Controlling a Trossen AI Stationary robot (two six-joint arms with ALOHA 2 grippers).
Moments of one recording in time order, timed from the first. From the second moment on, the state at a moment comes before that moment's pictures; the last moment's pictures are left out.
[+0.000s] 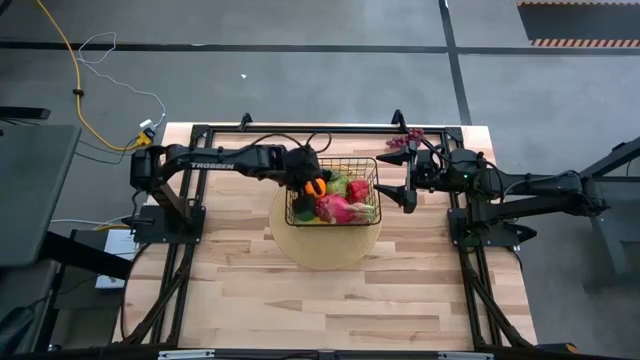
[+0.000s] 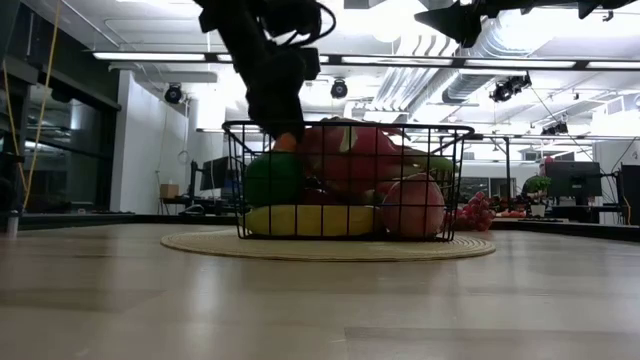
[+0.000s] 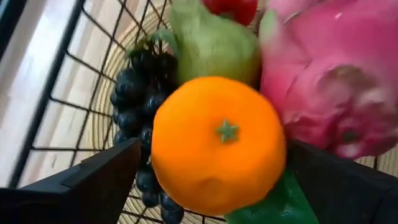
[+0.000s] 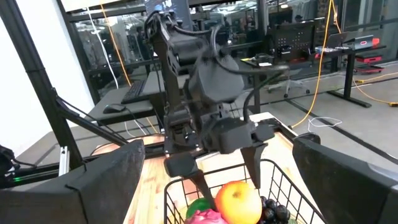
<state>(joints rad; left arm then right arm) 0.32 1.68 1.28 -0.64 -0.04 -0.04 -0.12 0.82 0.64 0.20 0.01 0.13</state>
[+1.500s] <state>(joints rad) 0.12 0.82 0.69 0.13 -0.14 -0.21 -0.12 0.82 0.64 0.17 0.01 0.18</state>
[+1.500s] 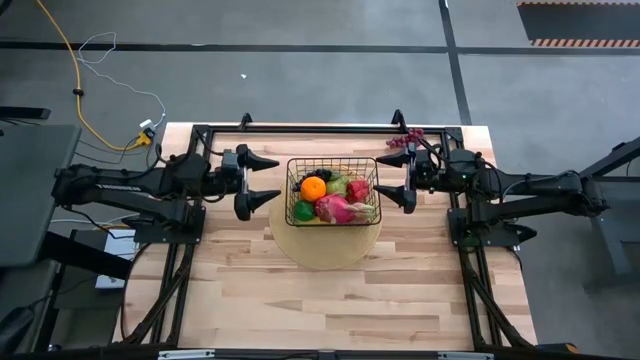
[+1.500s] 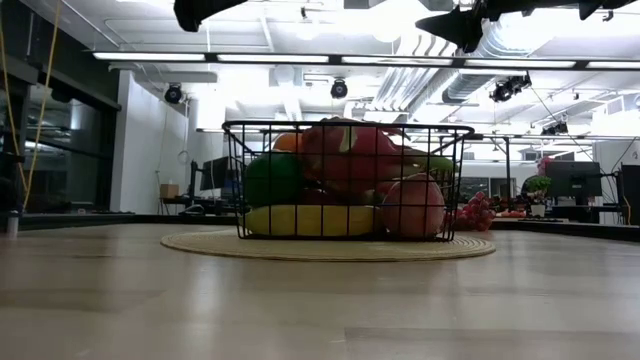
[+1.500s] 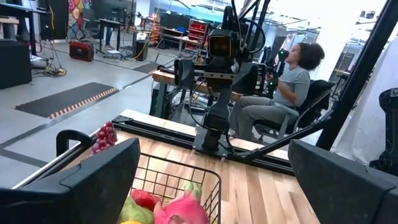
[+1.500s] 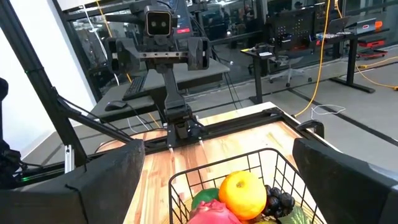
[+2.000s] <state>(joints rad) 0.12 0.82 0.69 0.12 -0.14 -0.21 -0.39 0.92 0.79 -0.26 0.64 0.81</state>
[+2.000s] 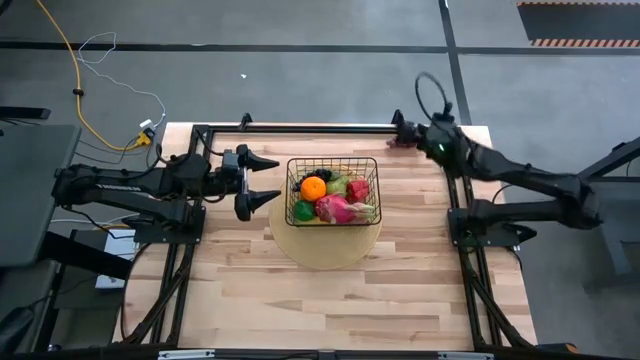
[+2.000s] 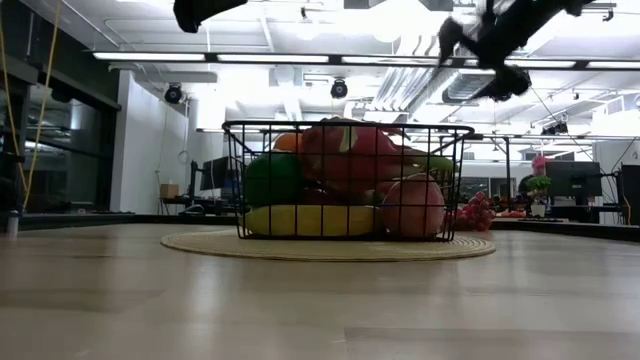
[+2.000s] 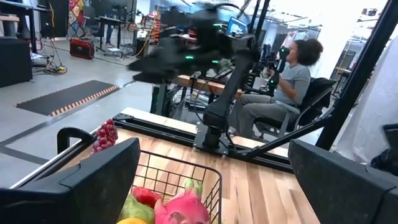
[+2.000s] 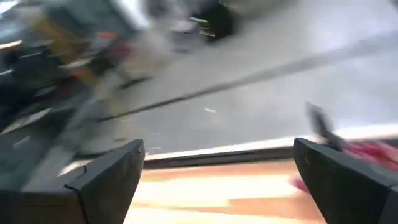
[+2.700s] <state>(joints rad) 0.12 0.82 0.69 0.12 -0.17 -0.21 -0.93 1.51 0.82 -0.37 0.38 1.38</state>
